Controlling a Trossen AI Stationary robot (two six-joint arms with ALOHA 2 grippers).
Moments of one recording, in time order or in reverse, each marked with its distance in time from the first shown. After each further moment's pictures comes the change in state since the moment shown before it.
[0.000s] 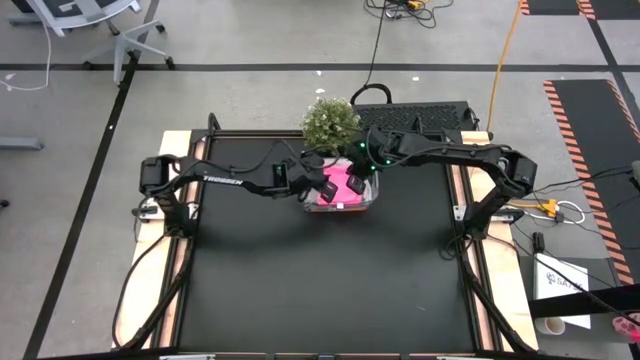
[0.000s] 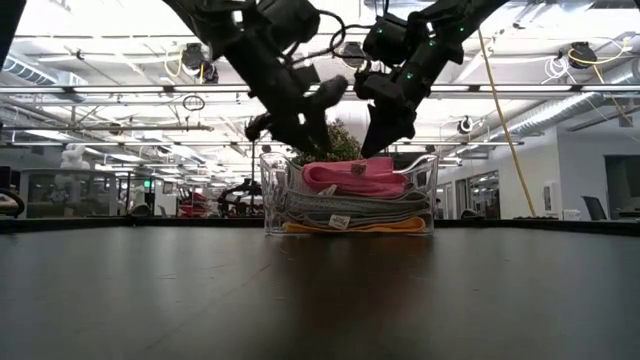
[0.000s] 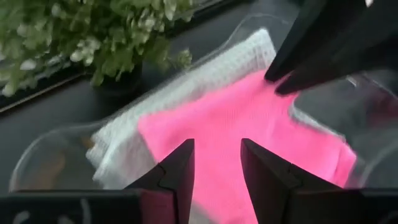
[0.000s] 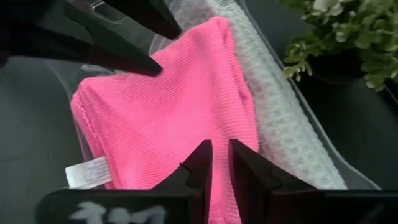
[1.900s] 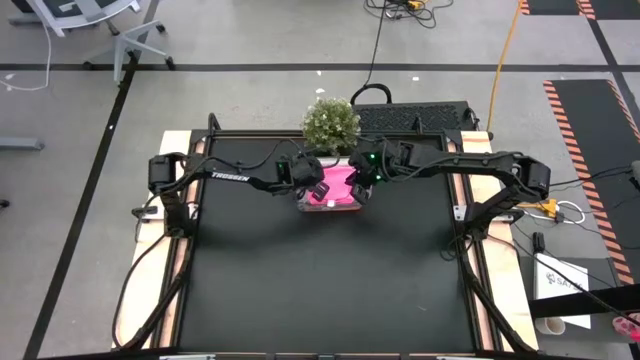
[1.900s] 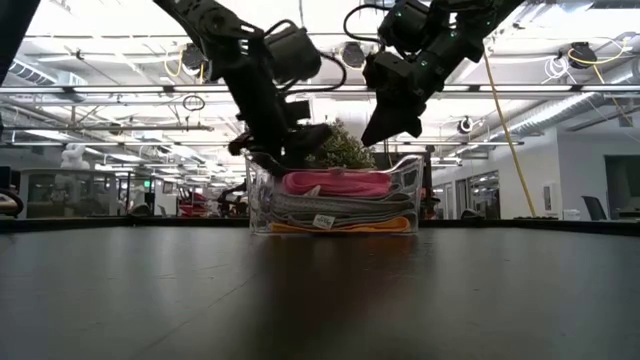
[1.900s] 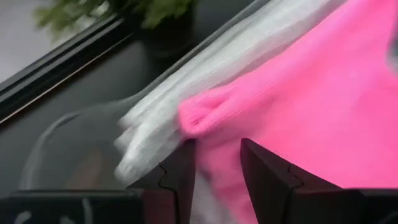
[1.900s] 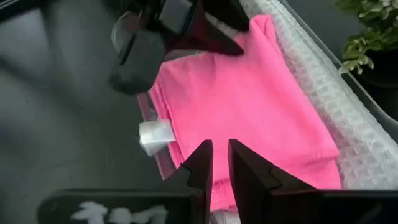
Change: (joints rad) left arm 0.054 0.065 0.000 -0.121 -0.047 0.077; right arm 0.058 -0.116 -0.146 0.153 -0.059 0.115
